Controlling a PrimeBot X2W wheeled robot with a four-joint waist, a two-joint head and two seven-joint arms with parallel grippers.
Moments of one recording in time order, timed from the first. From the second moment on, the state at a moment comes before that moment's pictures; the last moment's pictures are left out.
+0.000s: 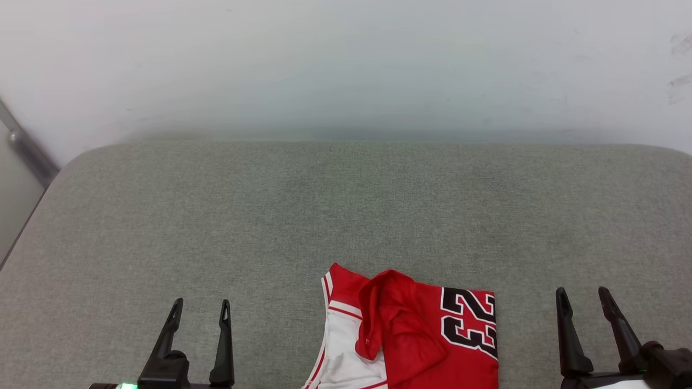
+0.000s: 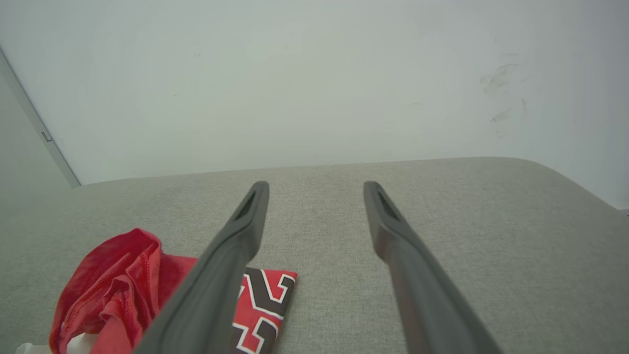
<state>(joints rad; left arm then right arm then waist) 0.16 0.11 -0.07 0.01 -0.02 0.07 -0.26 0.16 -0.06 -0.05 0.01 0.19 0.13 -0.26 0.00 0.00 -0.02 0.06</state>
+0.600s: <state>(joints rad) 0.16 0.10 -0.07 0.01 -0.01 0.07 -0.26 -0.05 -0.20 -0.04 -0.02 0.18 0.13 -0.25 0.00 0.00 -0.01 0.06</state>
